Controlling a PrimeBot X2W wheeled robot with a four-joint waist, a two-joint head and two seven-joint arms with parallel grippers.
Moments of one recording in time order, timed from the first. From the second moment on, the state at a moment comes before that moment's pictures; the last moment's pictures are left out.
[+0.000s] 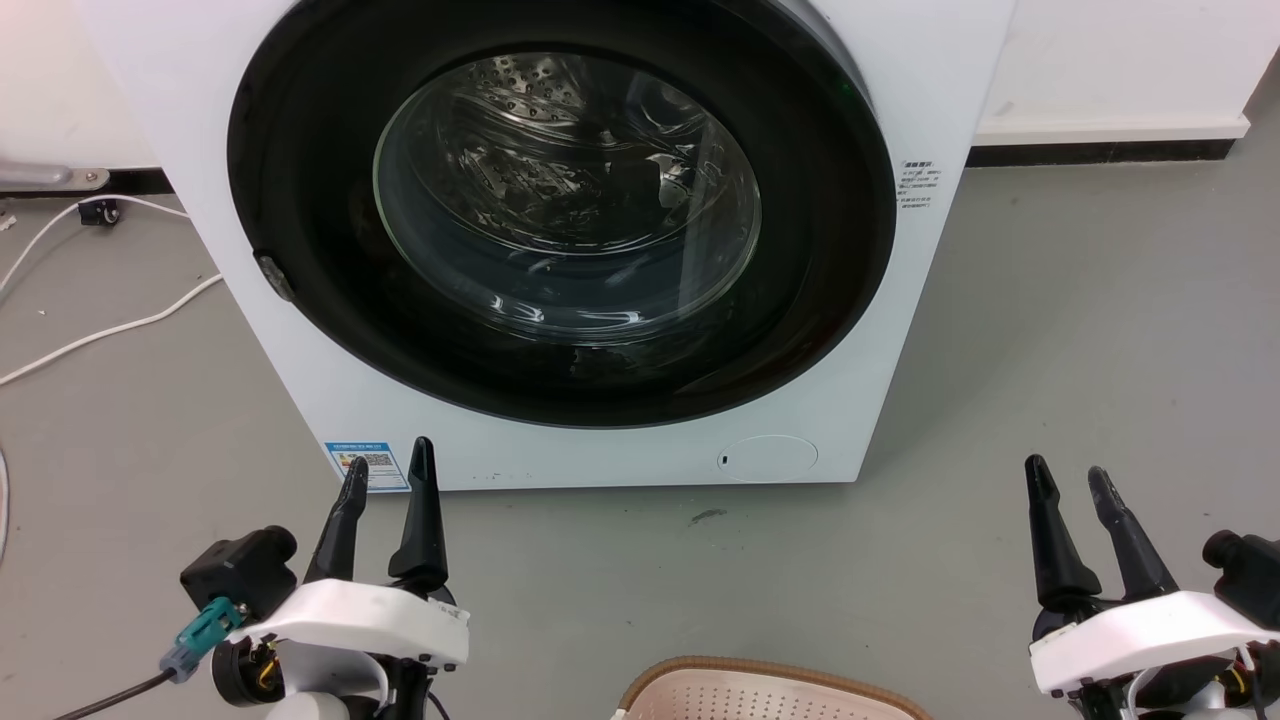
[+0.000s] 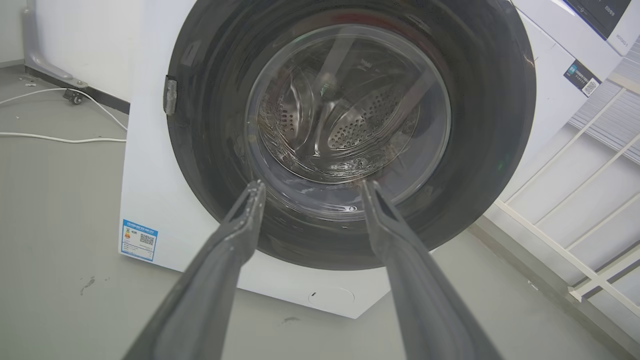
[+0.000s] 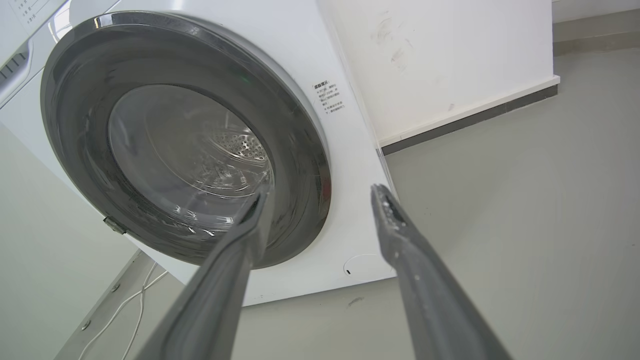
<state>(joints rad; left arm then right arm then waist) -0.06 0.06 -0.06 0.10 -0.56 -0.01 -0.14 0.00 -0.08 -0.03 0.07 0.51 0.13 -0.07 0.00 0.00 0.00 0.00</state>
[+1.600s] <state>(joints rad) -0.05 0.08 -0.12 0.13 -0.13 0.05 -0.24 0.04 -0.06 -0.05 0.06 0.05 0.13 -0.08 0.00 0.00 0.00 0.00</state>
